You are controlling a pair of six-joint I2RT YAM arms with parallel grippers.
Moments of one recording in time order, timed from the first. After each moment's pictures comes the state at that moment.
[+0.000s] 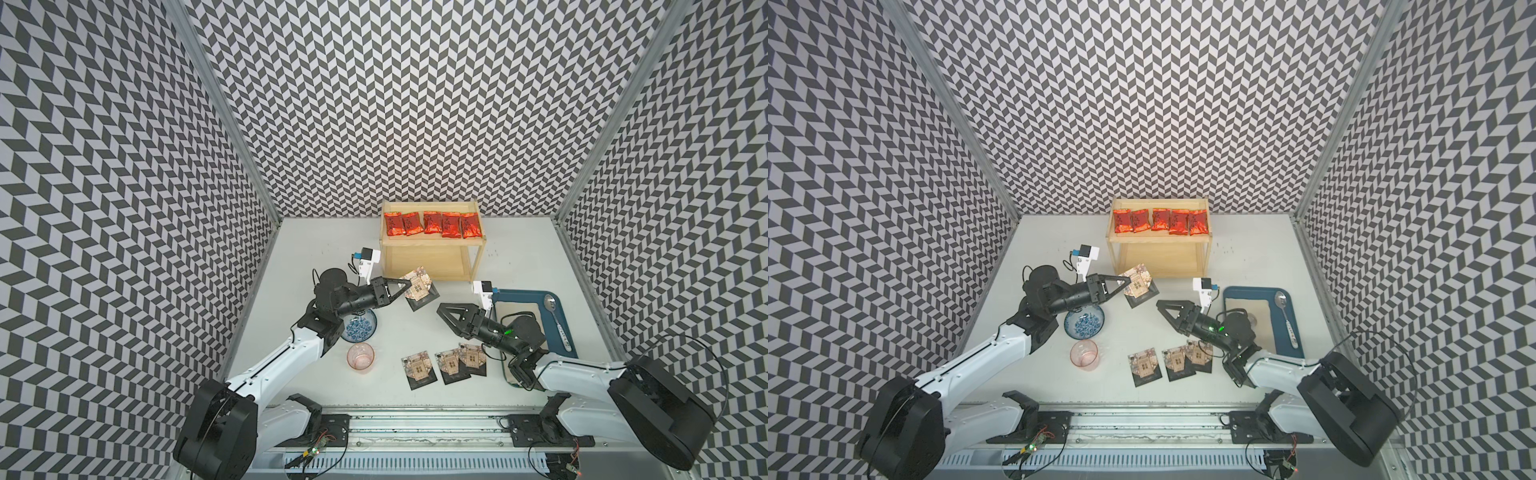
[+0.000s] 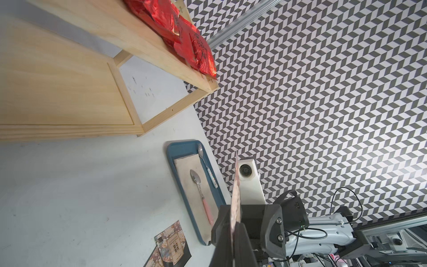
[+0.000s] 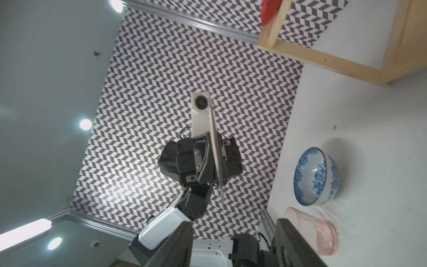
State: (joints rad) left arm -0.43 1.16 0.62 0.48 0.77 -1.01; right arm 0.67 1.26 0.27 1.21 -0.44 1.38
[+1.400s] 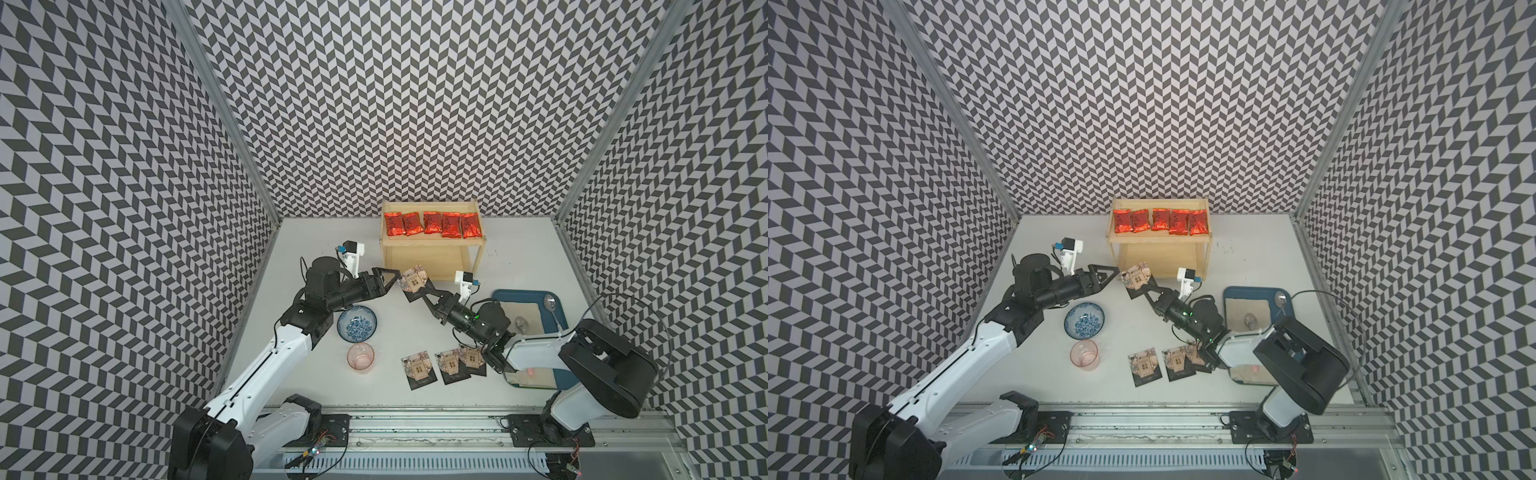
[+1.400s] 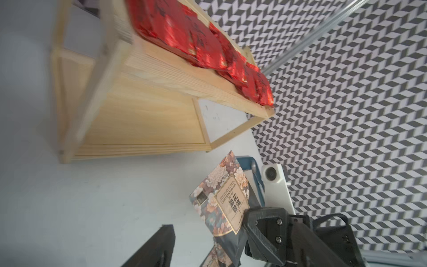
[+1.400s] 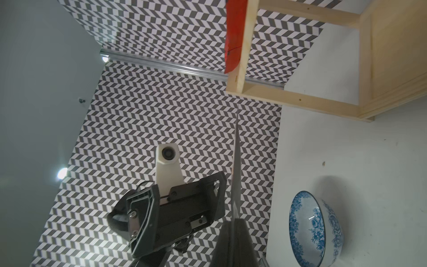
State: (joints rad) left arm -0.35 1.06 0.80 -0.13 0.51 -0.67; right arm 0.78 1.61 0.49 1.20 -0.11 1.41
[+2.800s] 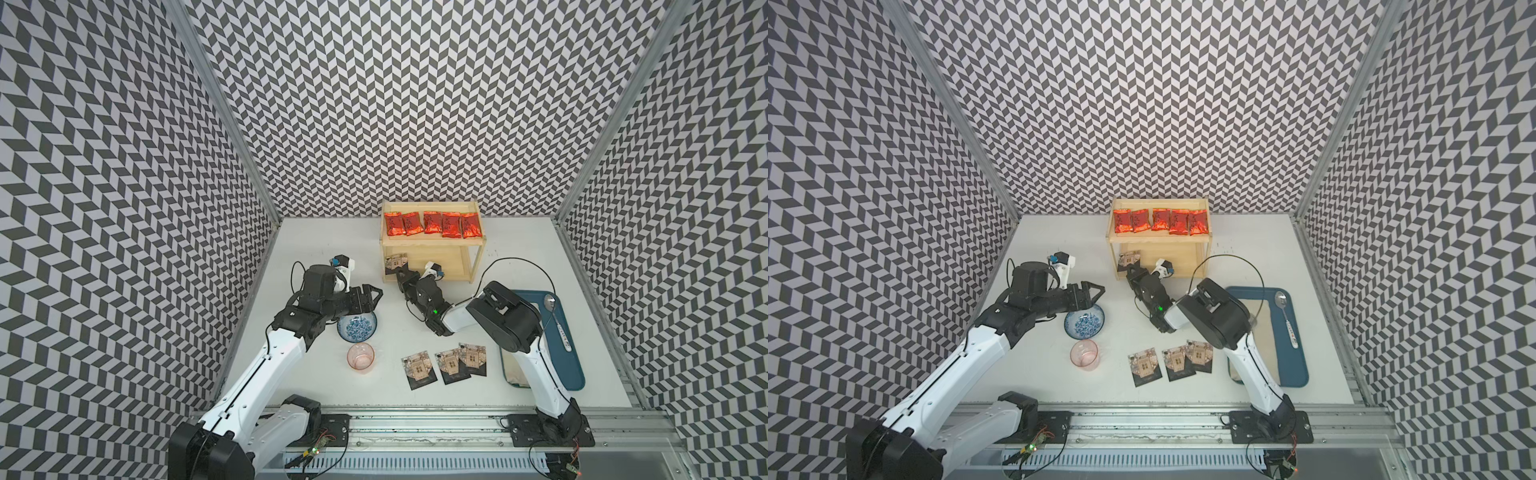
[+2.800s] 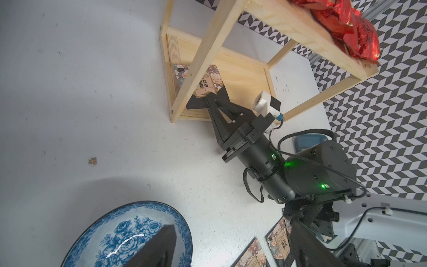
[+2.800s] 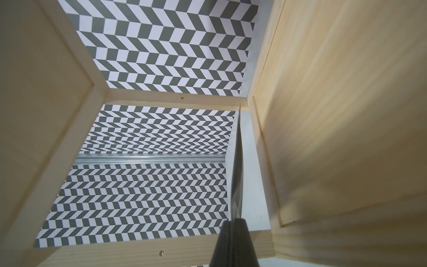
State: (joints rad) left arm -0.29 1.02 0.79 -0.42 0.39 -0.44; right arm 0.77 2.30 1.15 1.04 0.24 1.51
